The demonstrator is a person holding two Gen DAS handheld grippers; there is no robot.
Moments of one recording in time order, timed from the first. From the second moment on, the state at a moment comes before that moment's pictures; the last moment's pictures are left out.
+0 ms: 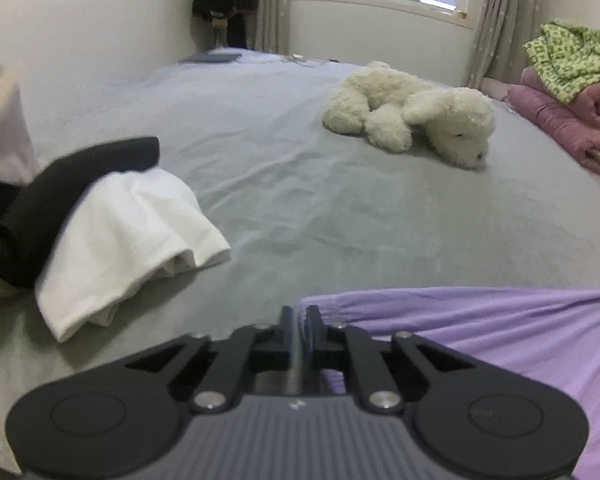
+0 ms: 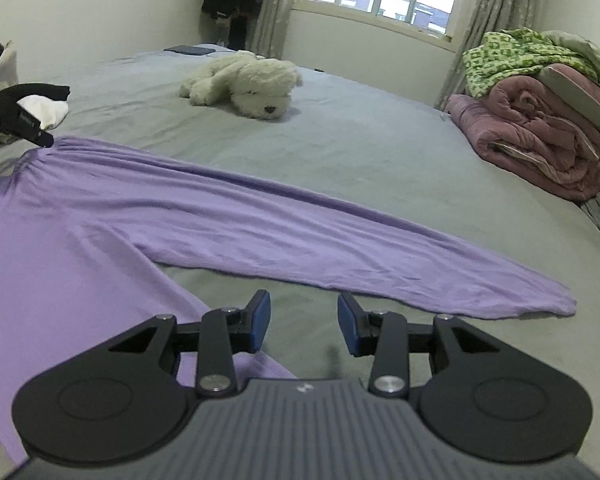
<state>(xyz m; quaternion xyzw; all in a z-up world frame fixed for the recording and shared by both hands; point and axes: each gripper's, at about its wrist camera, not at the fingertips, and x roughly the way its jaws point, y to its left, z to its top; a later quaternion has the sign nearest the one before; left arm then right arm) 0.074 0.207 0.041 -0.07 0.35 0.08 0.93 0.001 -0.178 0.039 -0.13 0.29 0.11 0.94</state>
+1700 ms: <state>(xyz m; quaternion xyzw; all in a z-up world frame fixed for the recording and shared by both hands) 0.019 0.177 0.033 0.03 0.39 0.03 0.92 -0.007 -0.170 0.048 -0.13 0.30 0.14 0.94</state>
